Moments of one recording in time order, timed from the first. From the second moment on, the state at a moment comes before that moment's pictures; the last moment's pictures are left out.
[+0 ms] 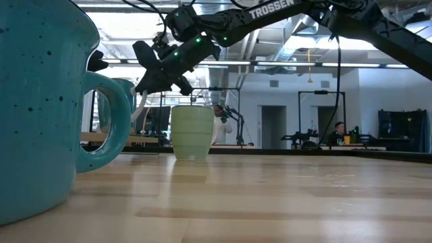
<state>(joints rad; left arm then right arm) 0.00 0.01 0.06 -0.12 -0.04 -0.33 -0.22 2.42 2.18 -0.29 -0.02 0.18</state>
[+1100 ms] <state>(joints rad) 0.00 0.01 0.06 -0.12 -0.04 -0.33 -0.21 2.43 2.18 -0.41 -0.03 0.05</state>
